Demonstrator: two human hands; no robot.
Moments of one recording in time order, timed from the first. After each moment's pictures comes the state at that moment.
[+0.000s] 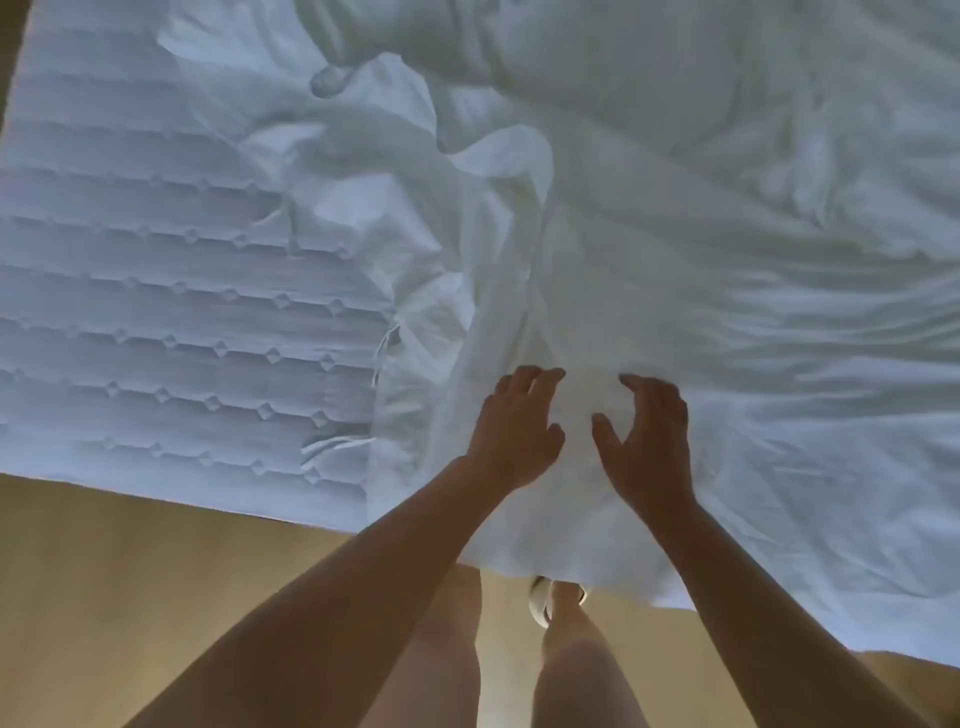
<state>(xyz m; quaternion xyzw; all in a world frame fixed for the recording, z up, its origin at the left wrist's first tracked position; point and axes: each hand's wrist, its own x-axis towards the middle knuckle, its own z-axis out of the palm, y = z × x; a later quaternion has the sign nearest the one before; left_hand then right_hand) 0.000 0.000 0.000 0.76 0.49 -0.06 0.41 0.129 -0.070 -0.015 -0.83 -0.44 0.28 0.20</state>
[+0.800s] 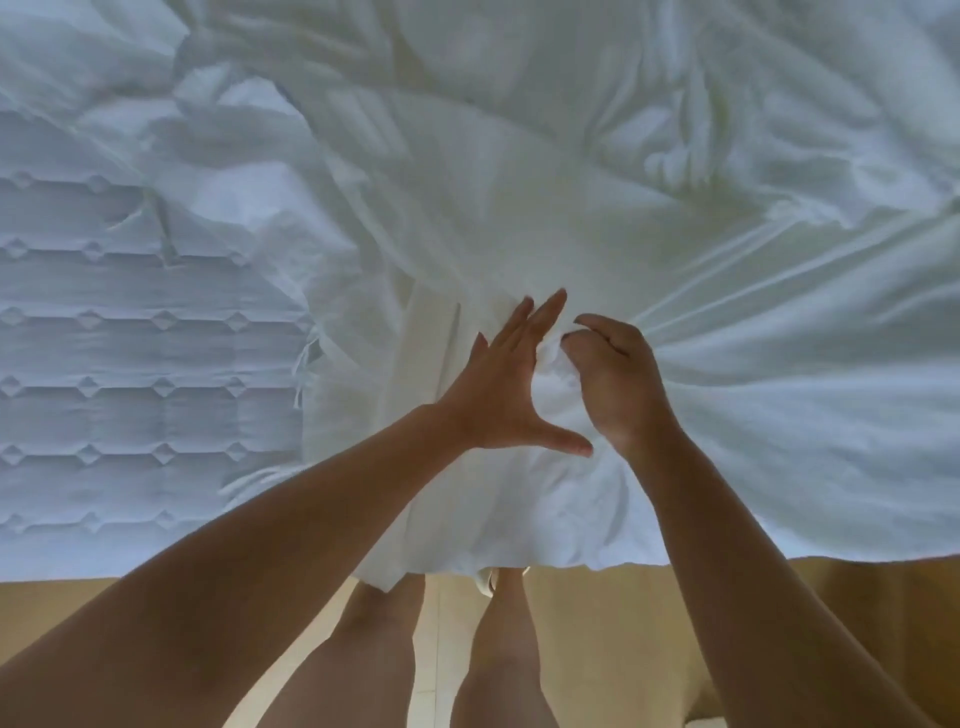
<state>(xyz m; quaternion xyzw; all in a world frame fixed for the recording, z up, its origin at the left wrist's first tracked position) 0.024 0.048 -0.002 0.81 0.29 -0.06 0.50 0.128 0.002 0.074 -0.80 -0.25 0.44 0.33</state>
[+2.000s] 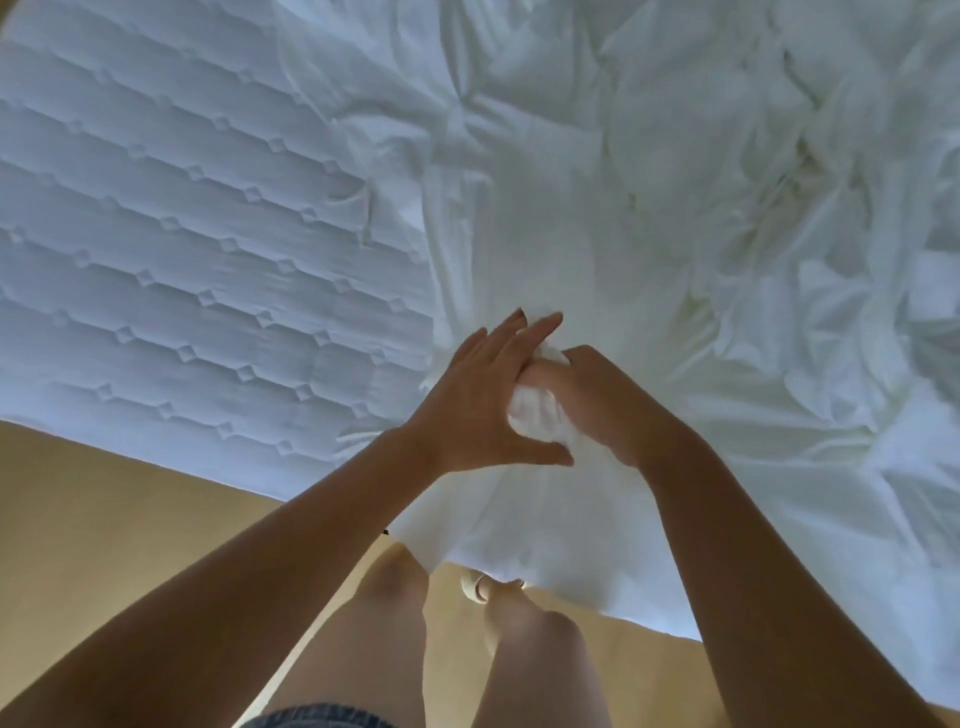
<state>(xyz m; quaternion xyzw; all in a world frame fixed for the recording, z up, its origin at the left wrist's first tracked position) -0.117 0.072 0.069 0.76 0.40 0.19 0.47 0.011 0.074 0.137 -0.72 -0.36 0.59 0.06</state>
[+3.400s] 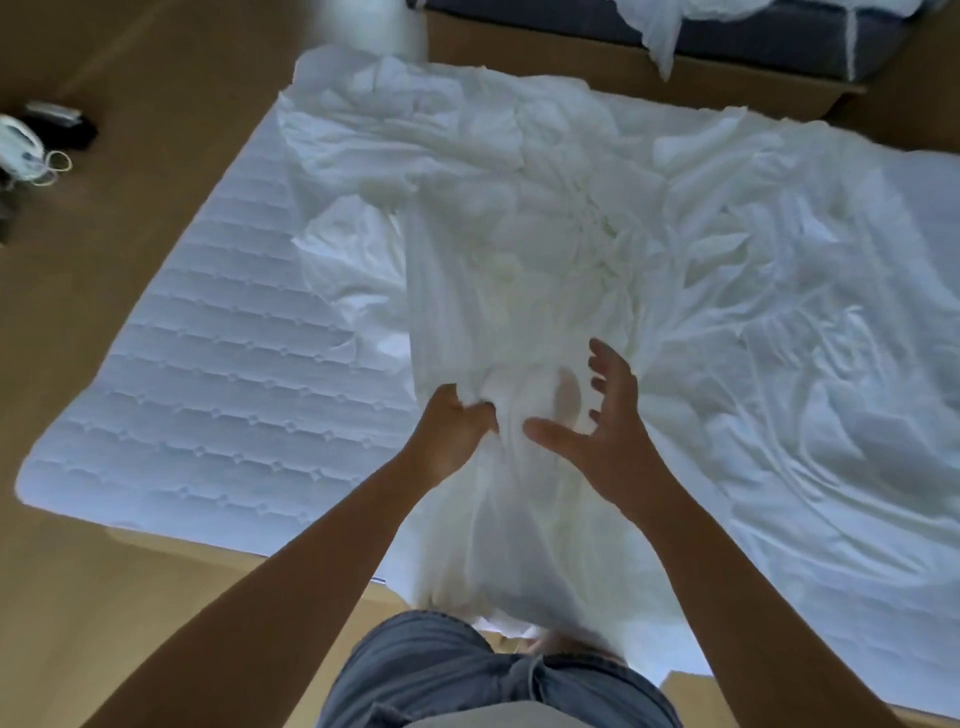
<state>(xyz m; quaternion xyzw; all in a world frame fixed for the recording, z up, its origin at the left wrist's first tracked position) -0.066 0.026 0.232 0.51 0.53 0.24 0.63 0.081 -0.036 0.270 -0.71 -0.43 0.44 0.35</state>
